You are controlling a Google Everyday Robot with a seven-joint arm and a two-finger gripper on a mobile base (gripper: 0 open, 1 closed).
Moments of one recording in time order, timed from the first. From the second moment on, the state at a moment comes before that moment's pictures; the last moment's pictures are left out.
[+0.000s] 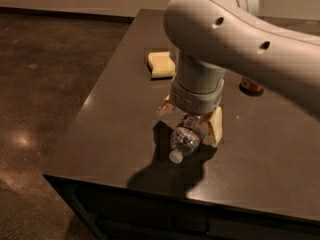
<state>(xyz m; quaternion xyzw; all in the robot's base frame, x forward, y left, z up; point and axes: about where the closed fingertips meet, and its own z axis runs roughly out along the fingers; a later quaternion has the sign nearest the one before) 0.466 -0.073 0.846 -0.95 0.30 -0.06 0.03</state>
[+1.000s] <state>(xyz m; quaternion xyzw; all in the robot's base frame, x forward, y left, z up) 0.477 -0.081 0.874 -0.92 0.37 0.01 0.08</state>
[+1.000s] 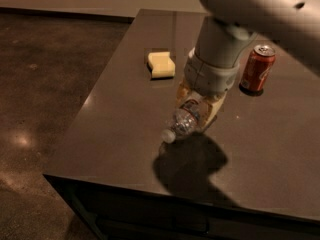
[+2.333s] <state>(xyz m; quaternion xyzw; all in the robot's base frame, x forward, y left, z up) 0.458 -0.053 0.961 -0.71 0.56 0.30 0.30</state>
